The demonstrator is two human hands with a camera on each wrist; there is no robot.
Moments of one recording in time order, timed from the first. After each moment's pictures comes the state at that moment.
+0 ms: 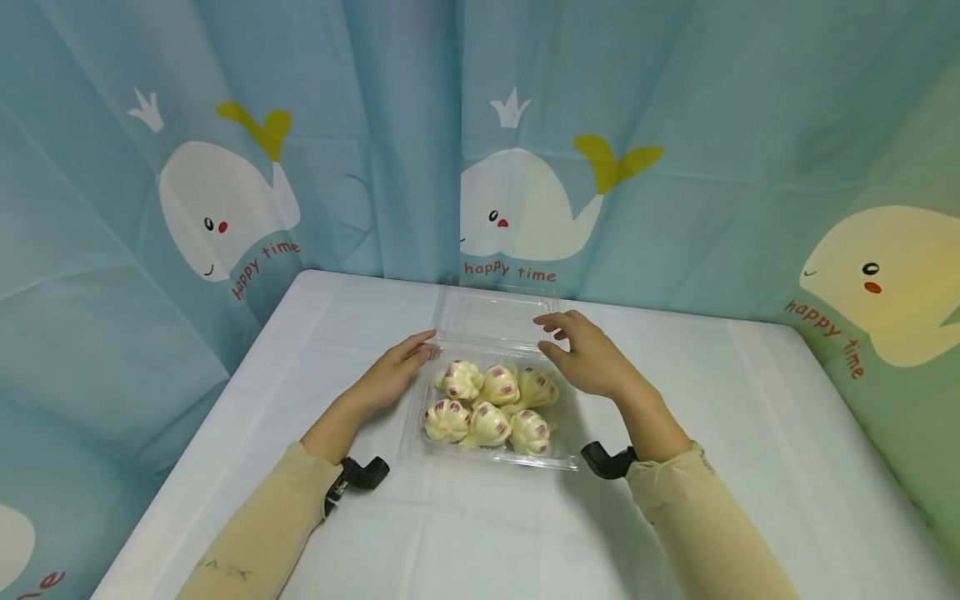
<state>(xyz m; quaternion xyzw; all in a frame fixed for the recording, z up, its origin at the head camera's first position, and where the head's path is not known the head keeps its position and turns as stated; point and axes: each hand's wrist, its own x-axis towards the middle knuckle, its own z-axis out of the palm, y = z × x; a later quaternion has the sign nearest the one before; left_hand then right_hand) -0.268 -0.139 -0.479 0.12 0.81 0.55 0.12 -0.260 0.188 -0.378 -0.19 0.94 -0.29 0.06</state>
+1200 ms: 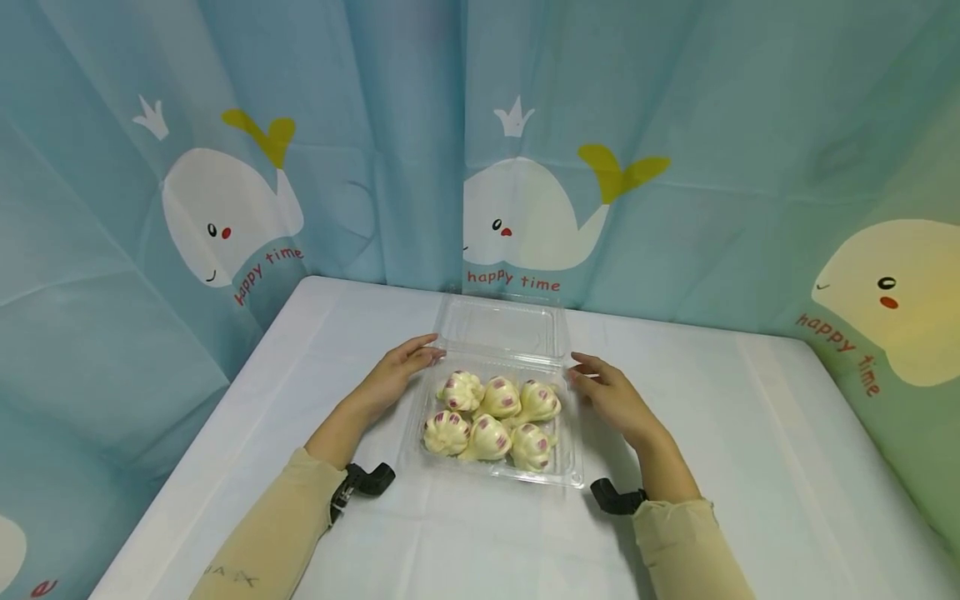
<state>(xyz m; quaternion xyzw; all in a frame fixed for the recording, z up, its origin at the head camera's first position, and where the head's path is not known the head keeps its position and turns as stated) -0.280 -0.136 -0.485 0.11 0.74 0.65 0.13 -0.260 0.231 -0.444 -0.05 0.86 -0.49 0.12</state>
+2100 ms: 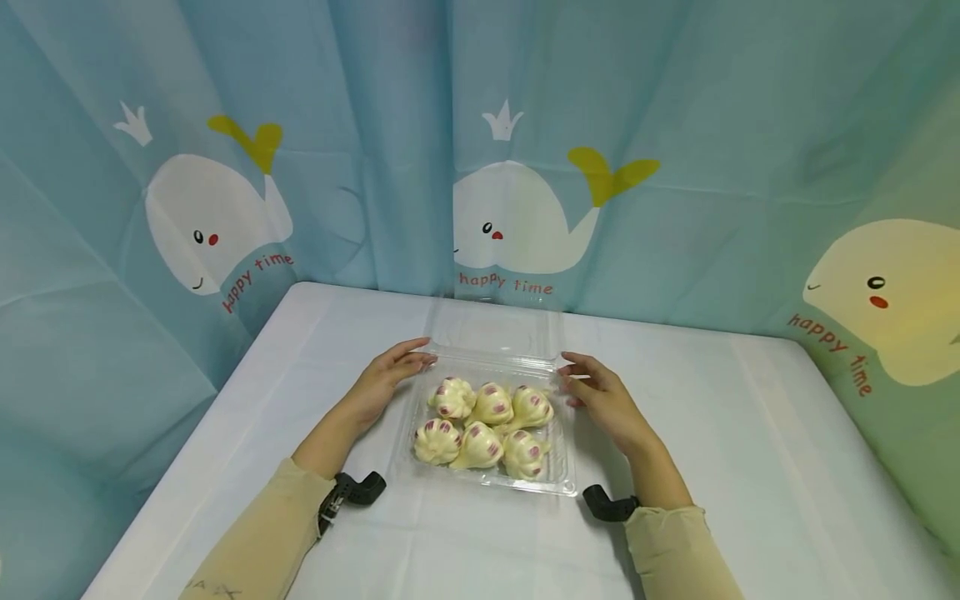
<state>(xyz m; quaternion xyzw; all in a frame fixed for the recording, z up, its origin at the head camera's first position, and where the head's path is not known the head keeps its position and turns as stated) -0.279 -0.136 -0.489 0.10 0.70 0.70 0.11 -0.262 0.236 -0.458 -0.07 0.80 -0.59 0.10</state>
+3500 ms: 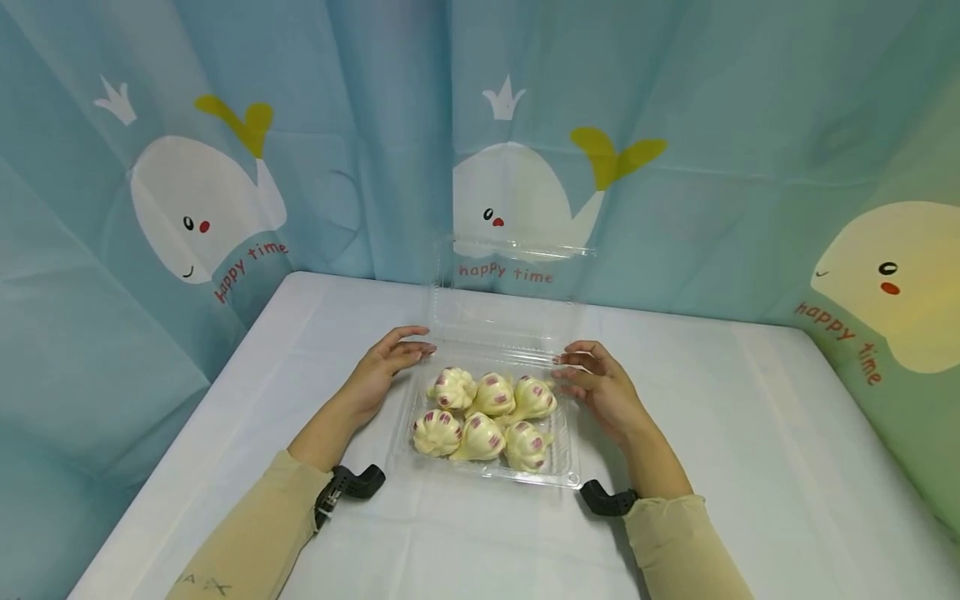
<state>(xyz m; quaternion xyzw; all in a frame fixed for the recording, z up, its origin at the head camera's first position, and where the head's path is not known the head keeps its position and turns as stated) -0.280 -0.136 -0.487 0.08 0.68 0.72 0.11 -0.266 0.228 -0.465 -0.05 0.69 -0.71 0.11</state>
